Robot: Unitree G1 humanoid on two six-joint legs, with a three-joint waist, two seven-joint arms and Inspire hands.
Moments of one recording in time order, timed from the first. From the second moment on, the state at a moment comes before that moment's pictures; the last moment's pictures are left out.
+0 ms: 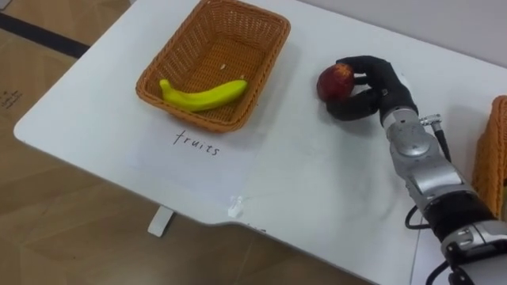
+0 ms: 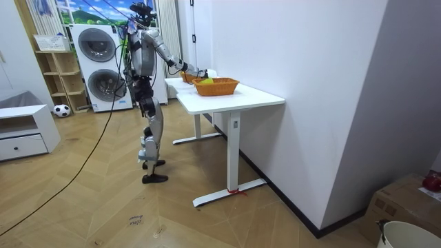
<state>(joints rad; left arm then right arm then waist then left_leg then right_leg) 0.07 0.24 -0.08 1.12 -0.21 0.04 0.09 -0.59 -0.36 0.24 0.78 0.04 -0.03 -0.15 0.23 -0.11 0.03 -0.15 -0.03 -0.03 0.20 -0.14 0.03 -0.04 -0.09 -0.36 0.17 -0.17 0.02</state>
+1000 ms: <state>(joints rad) 0.09 0.23 -0.07 1.11 -0.22 0.05 0.06 -0.58 -0.35 0.25 0.59 0.08 0.01 -0.13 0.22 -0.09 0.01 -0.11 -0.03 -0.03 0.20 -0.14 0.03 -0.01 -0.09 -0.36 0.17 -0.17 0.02</state>
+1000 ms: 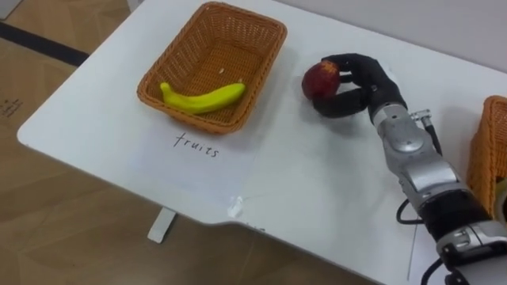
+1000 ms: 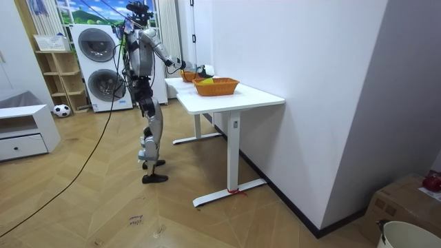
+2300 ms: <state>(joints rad) 0.20 0.24 0.00 1.08 -0.20 0.10 0.03 -0.59 -0.34 0.26 0.41 0.07 0.11 -0.11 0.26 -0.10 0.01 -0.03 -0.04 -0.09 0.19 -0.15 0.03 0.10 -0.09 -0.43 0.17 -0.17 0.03</state>
